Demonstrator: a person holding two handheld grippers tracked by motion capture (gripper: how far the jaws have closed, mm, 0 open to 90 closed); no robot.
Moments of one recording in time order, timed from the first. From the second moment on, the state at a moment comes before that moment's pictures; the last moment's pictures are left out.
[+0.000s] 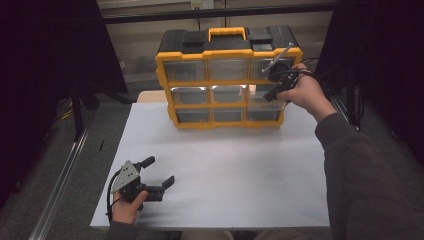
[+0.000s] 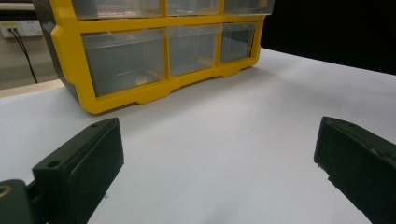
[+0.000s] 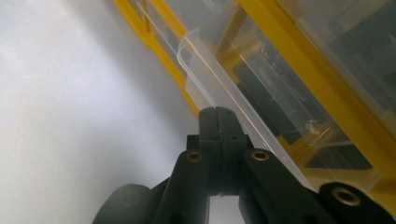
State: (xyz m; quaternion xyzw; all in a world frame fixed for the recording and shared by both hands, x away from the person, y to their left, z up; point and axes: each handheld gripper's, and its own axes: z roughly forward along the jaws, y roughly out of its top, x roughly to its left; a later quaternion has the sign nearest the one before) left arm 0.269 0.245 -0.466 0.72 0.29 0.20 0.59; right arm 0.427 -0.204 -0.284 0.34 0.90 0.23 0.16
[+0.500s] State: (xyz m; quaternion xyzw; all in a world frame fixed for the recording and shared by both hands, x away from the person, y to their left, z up) left arm 0.268 0.245 -0.465 0.72 0.29 0.20 0.59; right arm 0.430 -0.200 -0.289 0.34 0.90 0.22 0.16
